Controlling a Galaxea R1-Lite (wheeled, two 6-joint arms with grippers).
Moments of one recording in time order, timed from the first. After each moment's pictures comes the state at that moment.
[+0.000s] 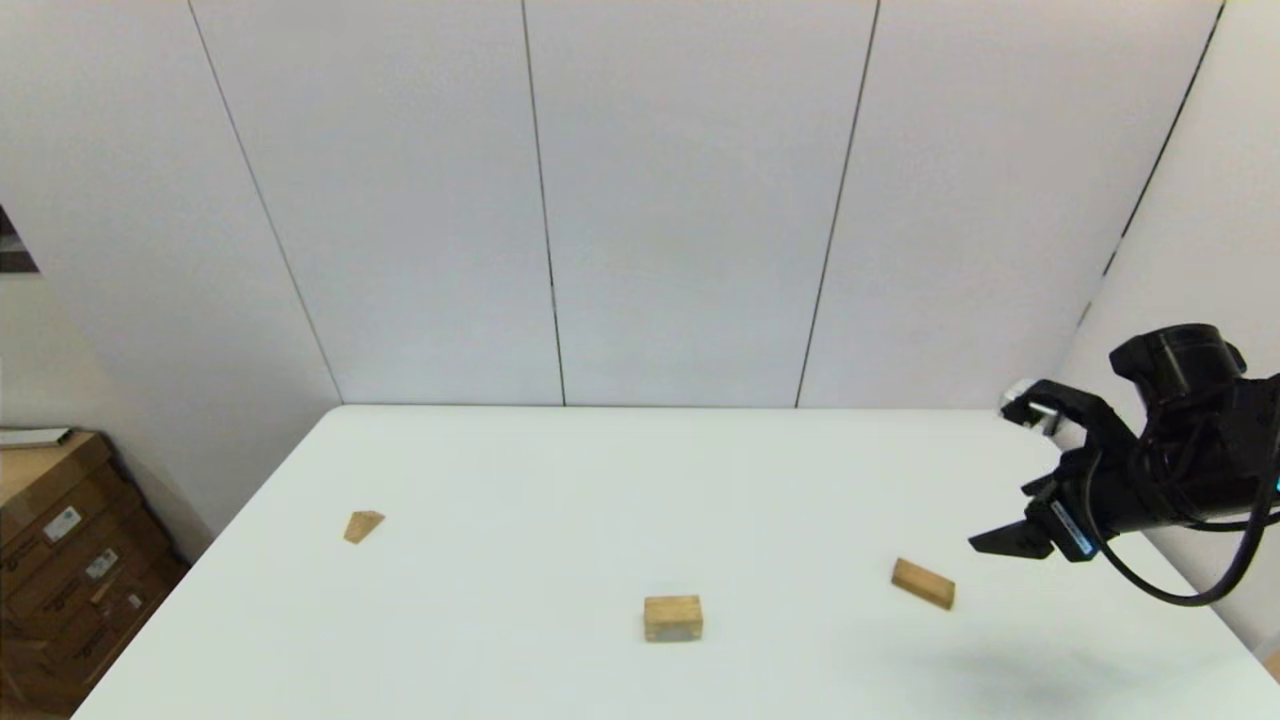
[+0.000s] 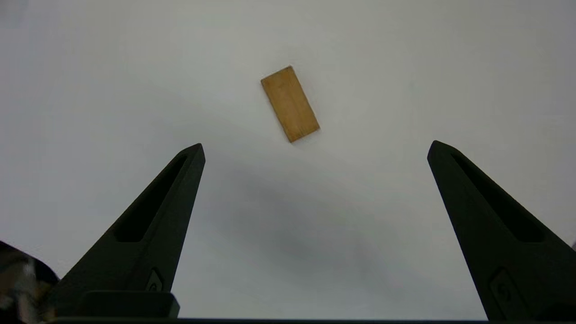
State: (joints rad) left arm 0.00 0.00 0.00 0.00 -0.02 0.03; right arm -0.12 1.81 -0.93 0.15 0.30 -0.61
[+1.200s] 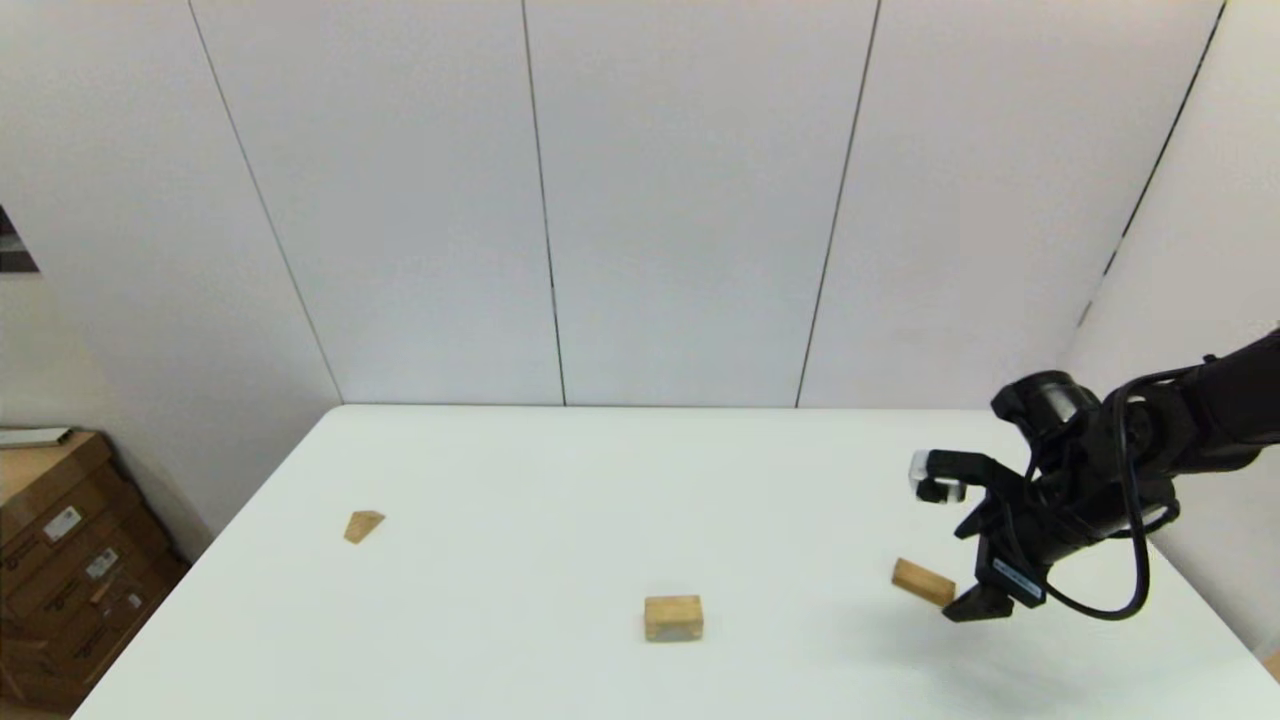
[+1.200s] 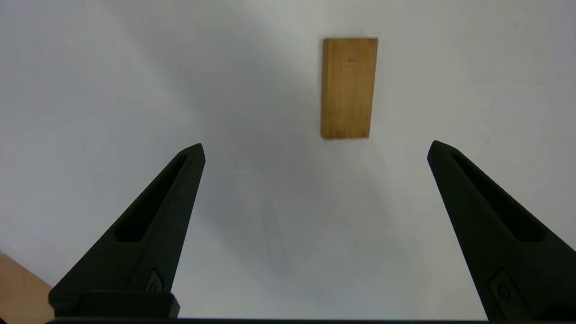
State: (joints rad) left arm 0.00 0.00 0.00 0.00 -0.02 0.03; right arm -0.01 2.05 -1.05 0.29 0.21 -0.96
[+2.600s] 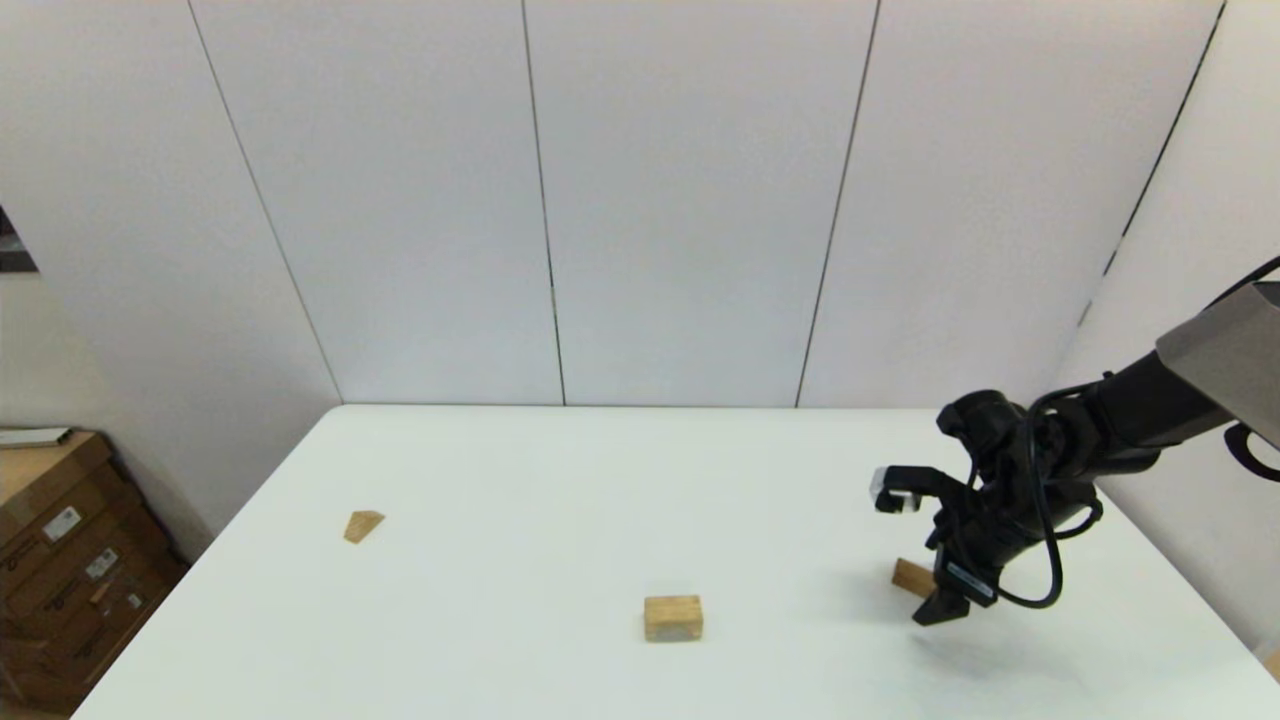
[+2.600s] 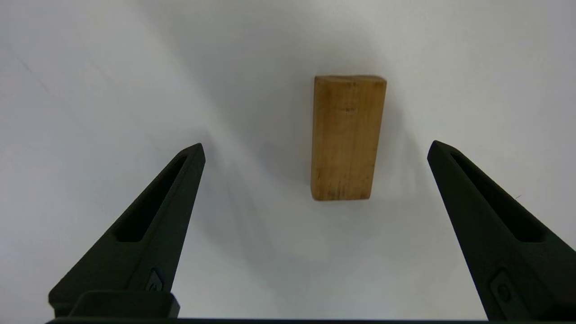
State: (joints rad) left arm 0.00 0.00 0.00 0.00 -0.02 0.03; right arm 0.04 2.23 -1.17 0.29 0.16 -0.93
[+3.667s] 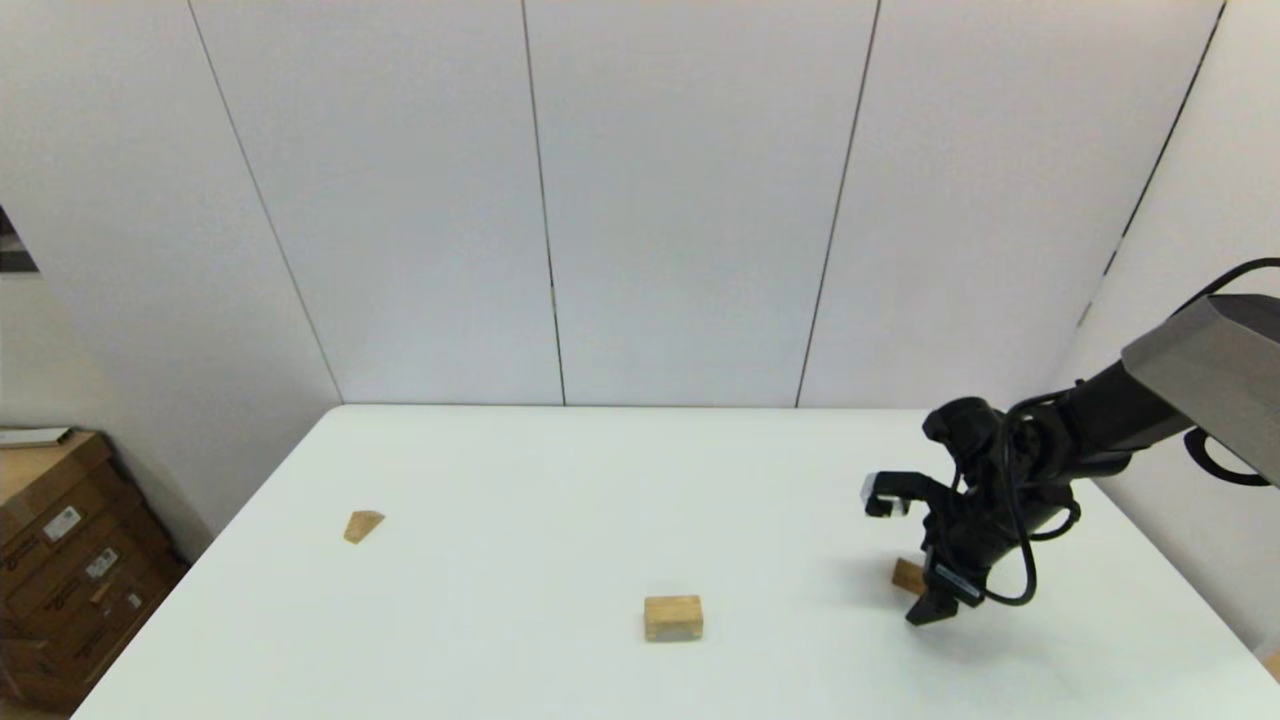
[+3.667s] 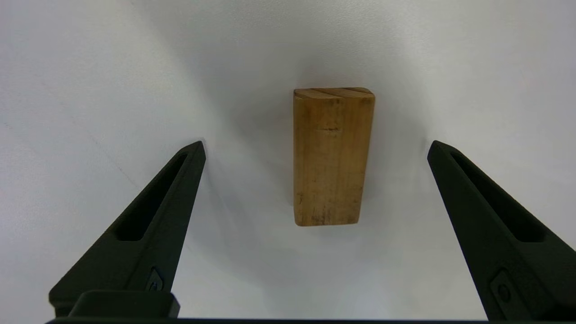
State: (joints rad) left arm 0.00 0.00 0.00 0.00 -0.02 0.03; right arm 0.04 2.30 -1.22 0.29 0.12 -0.92
